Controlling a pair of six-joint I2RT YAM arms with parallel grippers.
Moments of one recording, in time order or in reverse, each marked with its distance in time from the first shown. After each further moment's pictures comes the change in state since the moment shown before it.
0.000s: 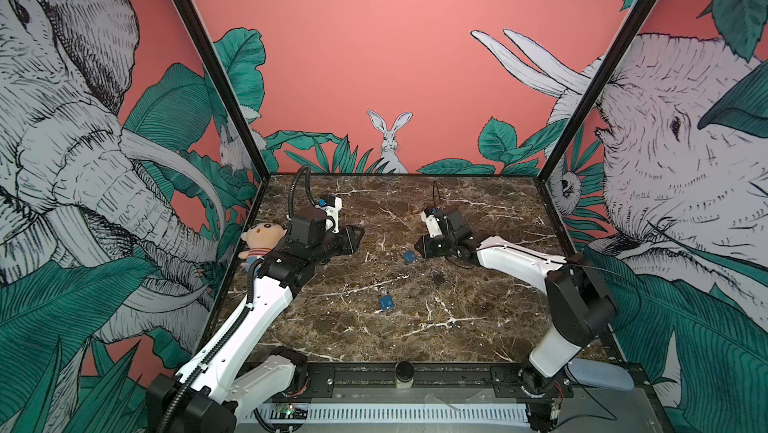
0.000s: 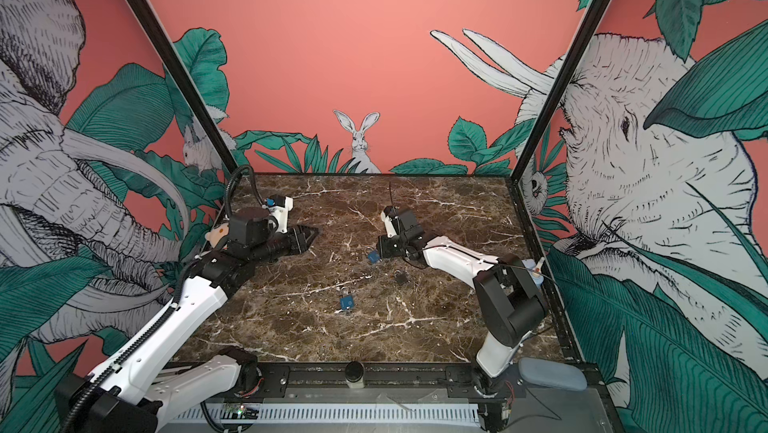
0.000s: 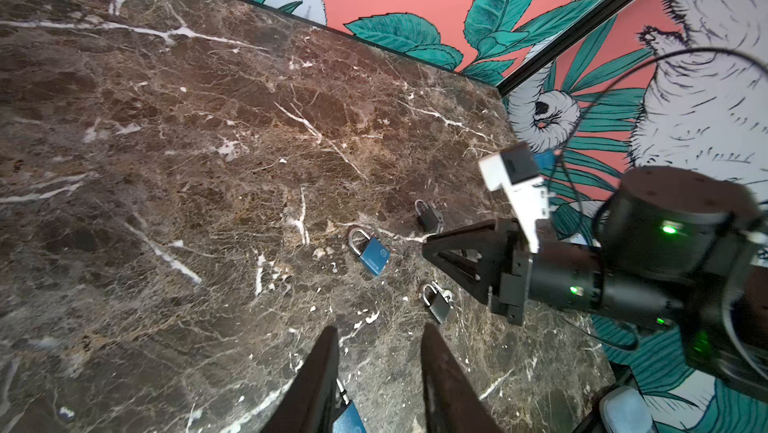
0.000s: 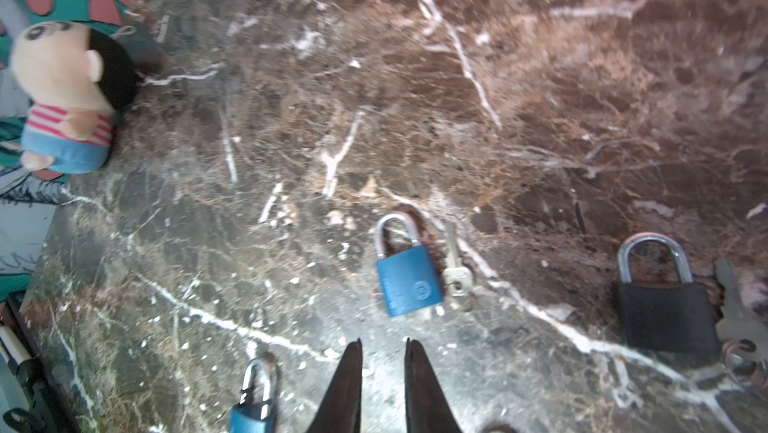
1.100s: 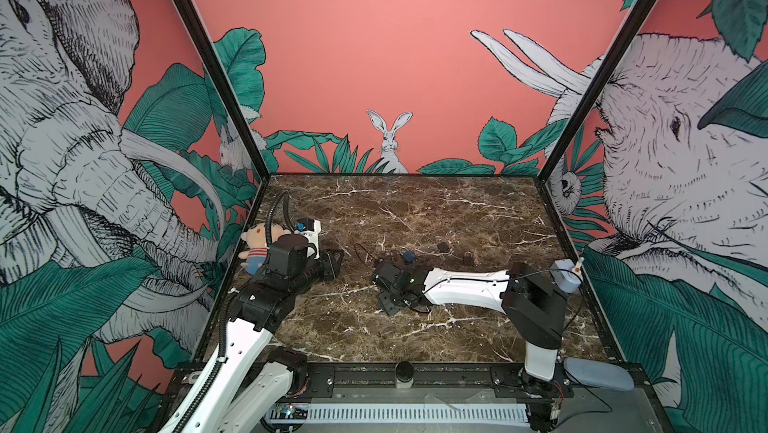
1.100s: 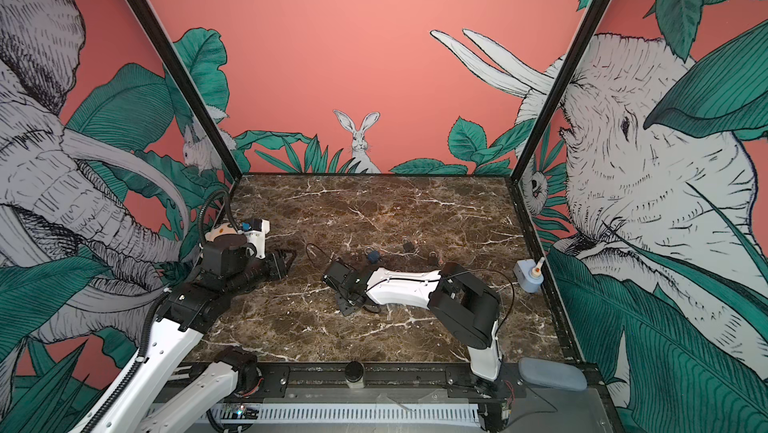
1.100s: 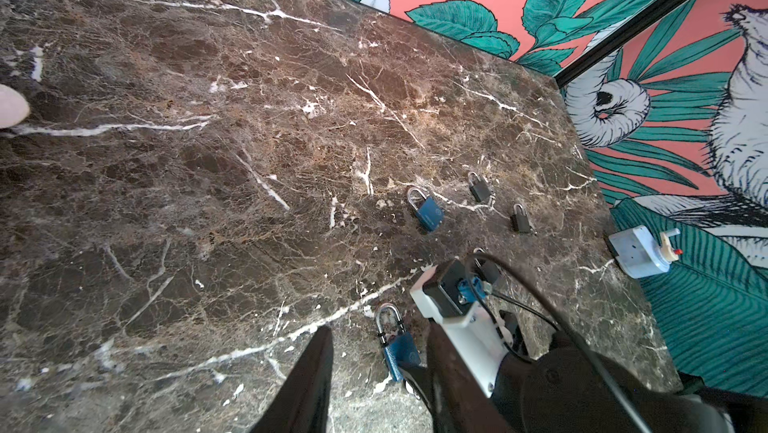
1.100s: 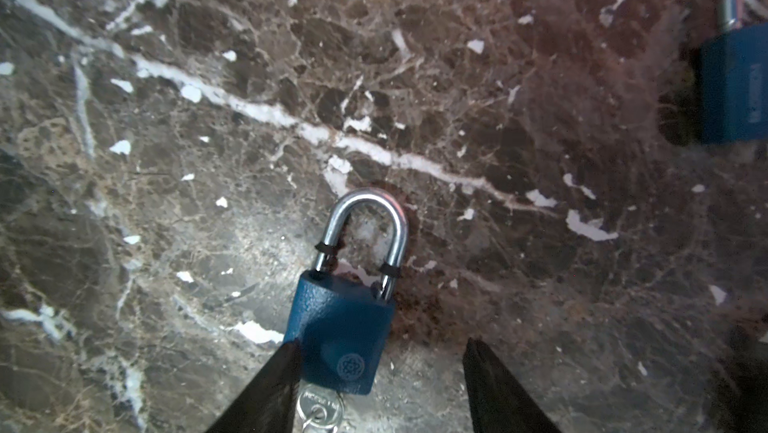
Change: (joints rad) left arm 0.029 -0.273 -0.092 -0.227 -0.106 0.023; right arm 0.483 0.246 0.166 -0.295 0.365 0.106
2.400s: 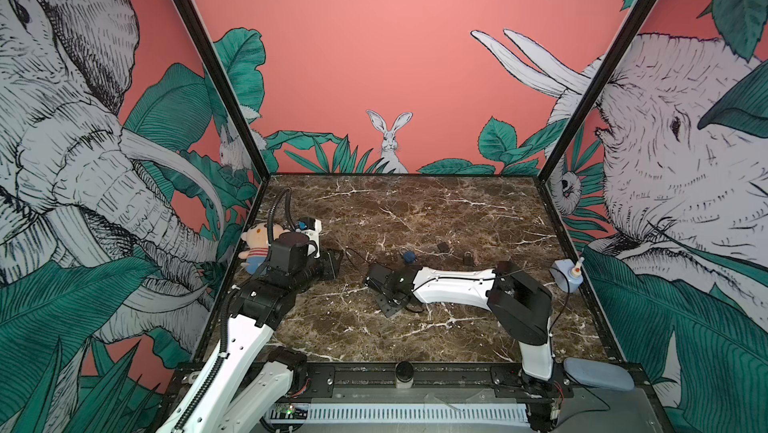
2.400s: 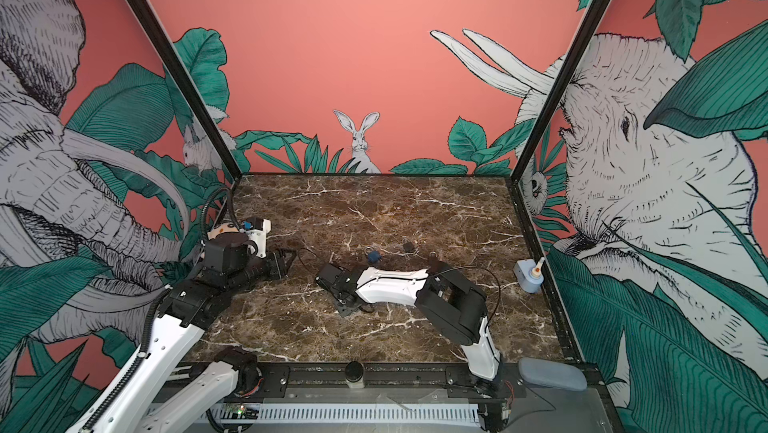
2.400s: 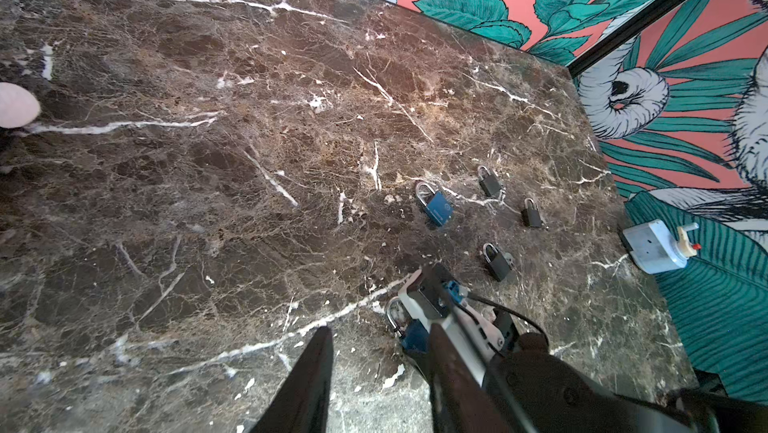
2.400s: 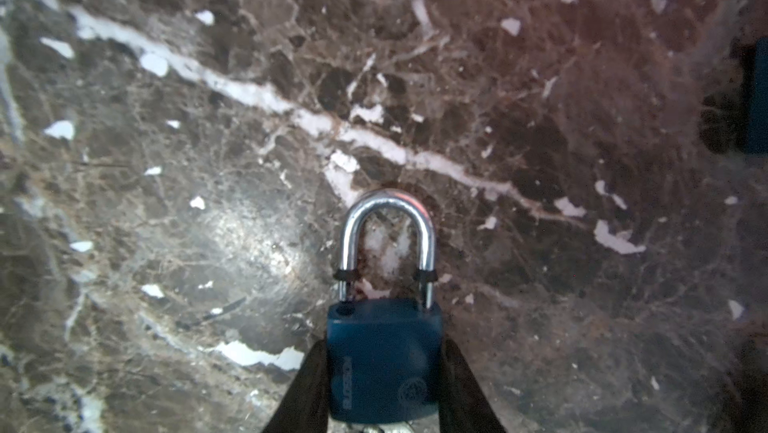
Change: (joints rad) left arm 0.008 0.027 0.016 -0.022 -0.001 0.025; right arm 0.009 0.079 0.089 -0.096 0.022 -0.046
